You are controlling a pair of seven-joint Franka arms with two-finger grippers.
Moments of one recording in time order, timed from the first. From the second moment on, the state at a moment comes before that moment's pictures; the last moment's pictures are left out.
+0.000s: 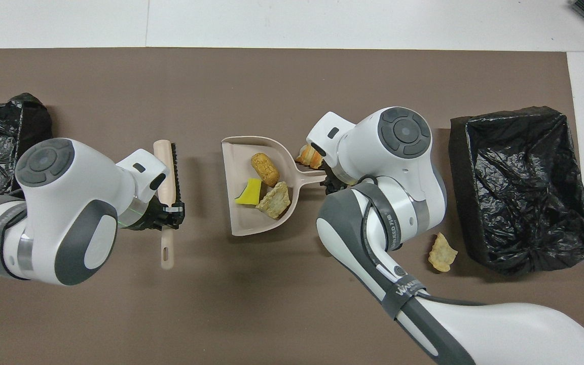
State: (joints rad) left arm -0.29 -0.01 -0.01 -2.09 -0.16 1.93 -0.32; right arm 0.29 0.33 0.15 -1.75 0.12 2.18 -1.28
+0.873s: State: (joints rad) left arm -0.52 -0.22 -0.04 -2.41 -0.16 2.03 -0.60; right arm -0.07 0.16 0.15 -1.74 0.17 1.90 -1.55
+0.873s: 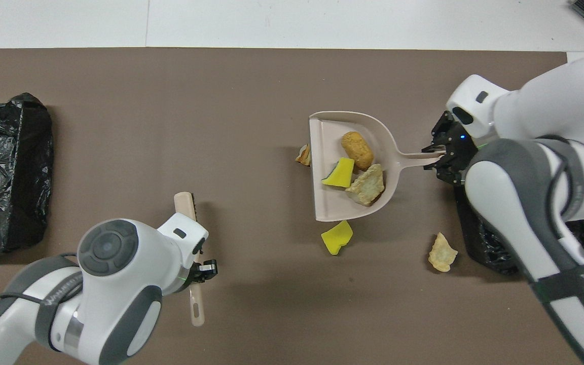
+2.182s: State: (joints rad) left arm -0.80 -0.38 -0.04 -2.71 -0.25 2.27 -0.81; right arm -0.61 0.15 0.14 -1.69 -0.16 1.80 -1.97
